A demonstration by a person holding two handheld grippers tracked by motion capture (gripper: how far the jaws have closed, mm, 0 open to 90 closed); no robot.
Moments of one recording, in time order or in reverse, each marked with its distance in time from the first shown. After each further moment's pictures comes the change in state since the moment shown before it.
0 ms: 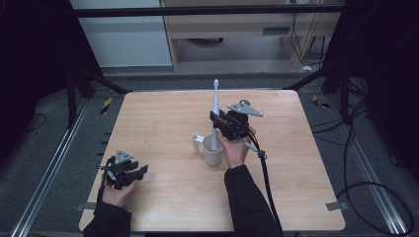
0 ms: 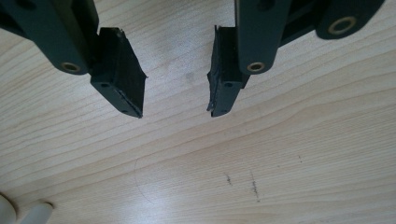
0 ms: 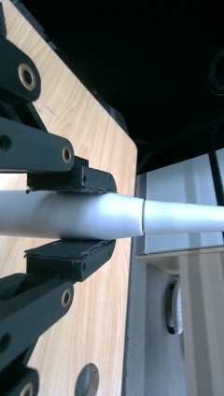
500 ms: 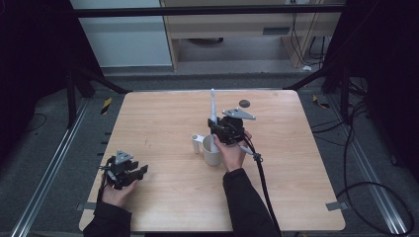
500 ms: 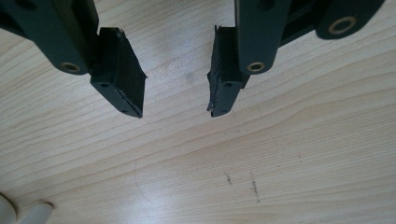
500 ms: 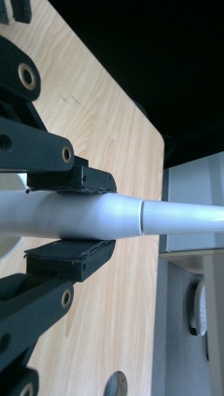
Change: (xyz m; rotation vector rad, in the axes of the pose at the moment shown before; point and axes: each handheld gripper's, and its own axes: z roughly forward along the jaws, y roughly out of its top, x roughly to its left) left arm 0.000 0.000 0.000 -0.003 0.001 -0.002; right arm 0.000 -0.021 0.015 0.095 -0.021 -0.011
